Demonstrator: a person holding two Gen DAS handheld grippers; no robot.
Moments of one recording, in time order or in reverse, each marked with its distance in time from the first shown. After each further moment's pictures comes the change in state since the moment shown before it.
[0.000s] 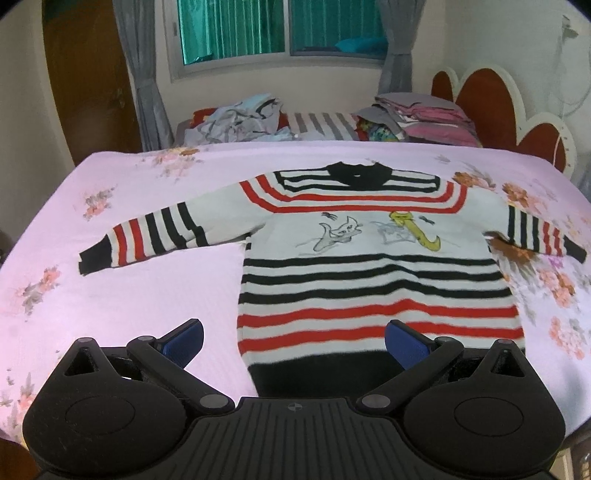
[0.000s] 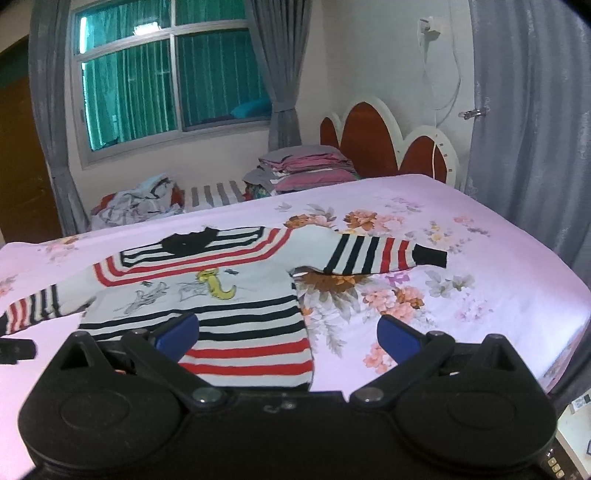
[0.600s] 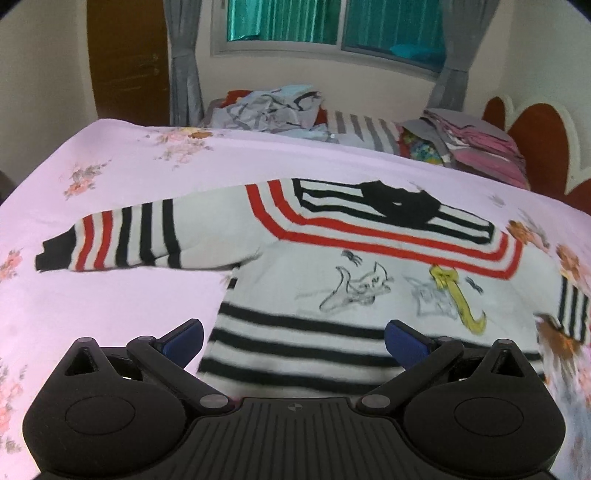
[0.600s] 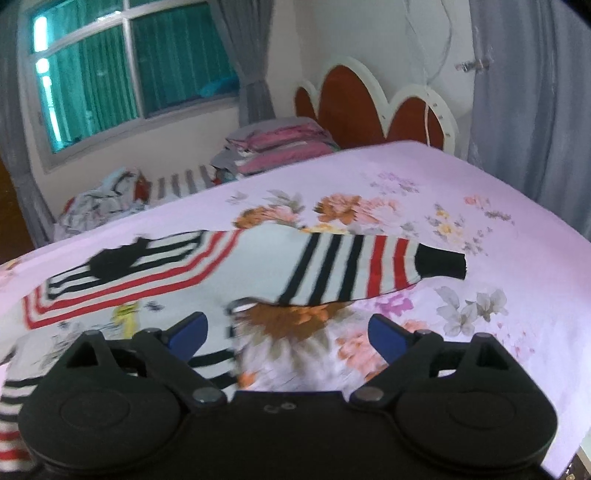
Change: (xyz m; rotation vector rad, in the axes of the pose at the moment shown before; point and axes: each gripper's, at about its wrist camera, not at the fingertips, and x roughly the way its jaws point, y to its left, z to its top) left arm 0.138 -0.021 0.068 -0.189 0.023 0.066; right arm 0.193 -0.089 0.052 0.091 0.092 -0.033
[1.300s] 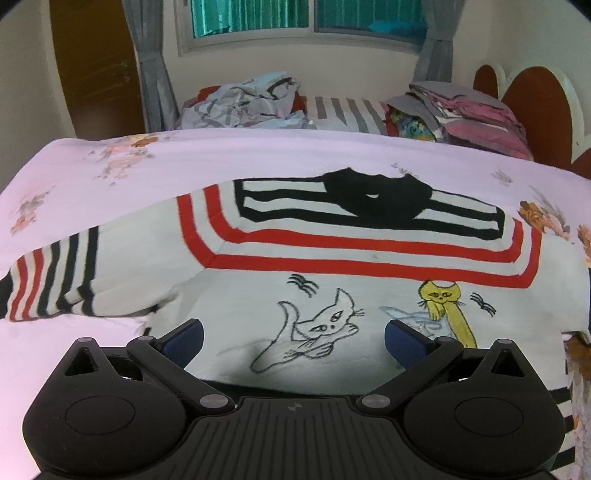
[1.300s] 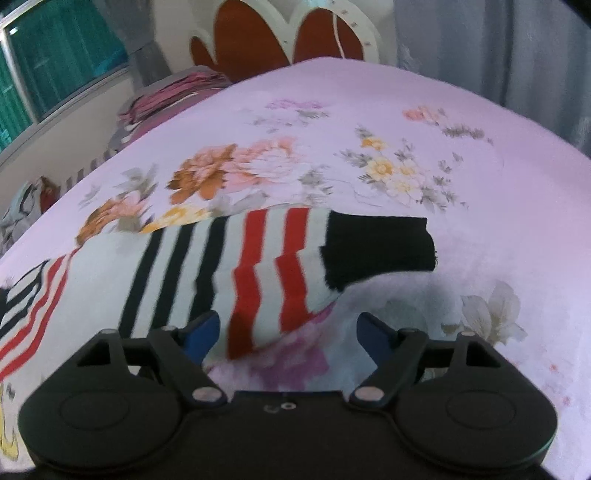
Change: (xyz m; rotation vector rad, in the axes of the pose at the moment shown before) left arm 0.093 -0.084 0.033 0.106 0.028 0.003; right arm 0.170 -0.123 0.032 0.259 0.180 -0.145
